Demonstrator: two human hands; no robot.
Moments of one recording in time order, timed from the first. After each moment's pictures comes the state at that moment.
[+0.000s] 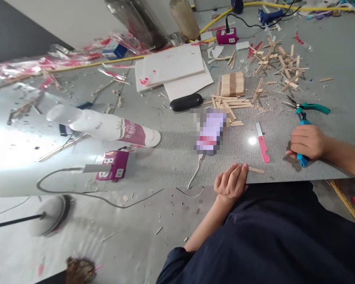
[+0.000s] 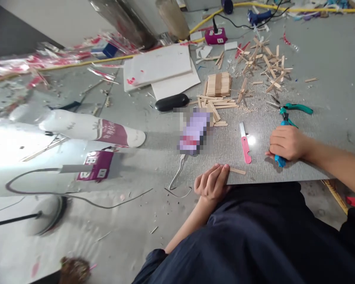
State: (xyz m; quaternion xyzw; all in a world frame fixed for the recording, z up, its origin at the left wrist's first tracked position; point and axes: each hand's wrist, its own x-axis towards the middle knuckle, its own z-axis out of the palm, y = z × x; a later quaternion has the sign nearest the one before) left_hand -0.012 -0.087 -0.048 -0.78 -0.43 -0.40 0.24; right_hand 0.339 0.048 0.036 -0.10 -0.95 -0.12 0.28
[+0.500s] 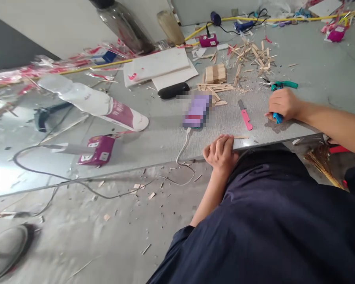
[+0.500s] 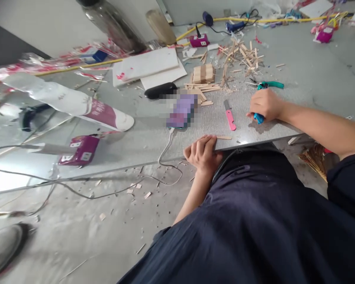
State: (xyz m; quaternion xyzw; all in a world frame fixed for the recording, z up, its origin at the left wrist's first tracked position) left_hand 0.009 -0.063 -0.072 -0.72 -0.45 -0.47 0.25; right_hand 0.358 0.086 0.021 -0.19 -0.95 -0.15 0.18
